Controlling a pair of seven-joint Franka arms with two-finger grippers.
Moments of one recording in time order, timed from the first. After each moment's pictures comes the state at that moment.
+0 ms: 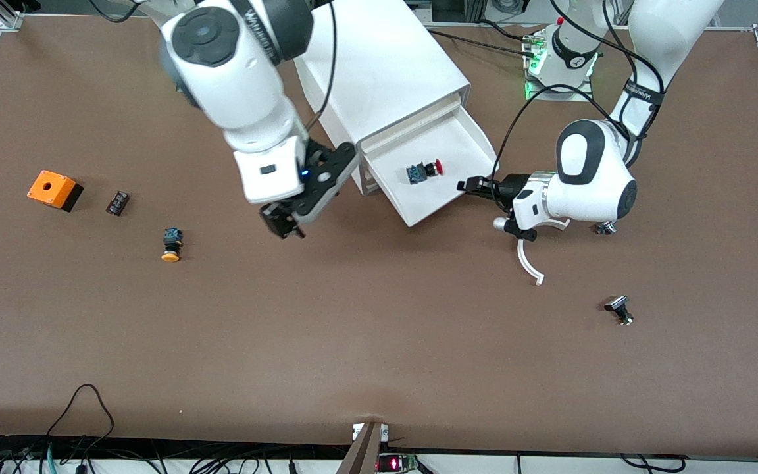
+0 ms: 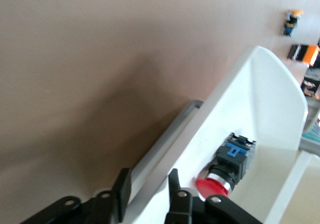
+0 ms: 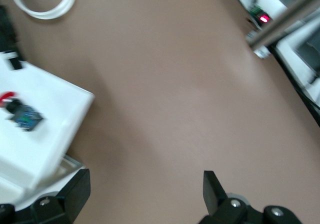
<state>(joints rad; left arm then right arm) 0.08 0.36 -0.38 -2.09 -0.81 2.09 0.32 0.56 0.48 0.12 -1.18 -0.01 1.88 -0.37</state>
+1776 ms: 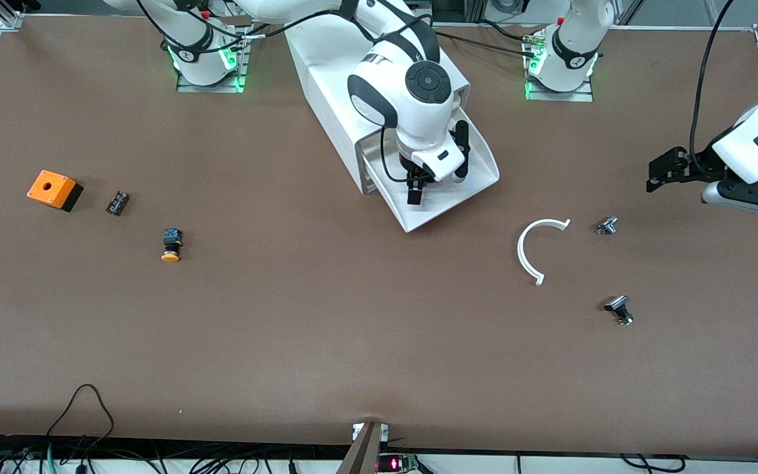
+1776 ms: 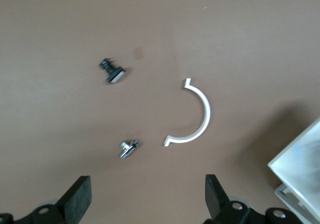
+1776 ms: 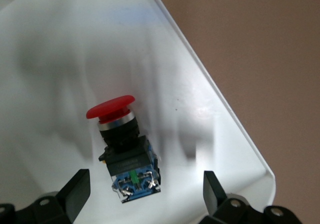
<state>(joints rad) 0.28 0.03 -0.30 -1.69 0.00 1.72 0.14 0.87 0.79 0.10 -1.12 -0.08 1.91 -0.55</state>
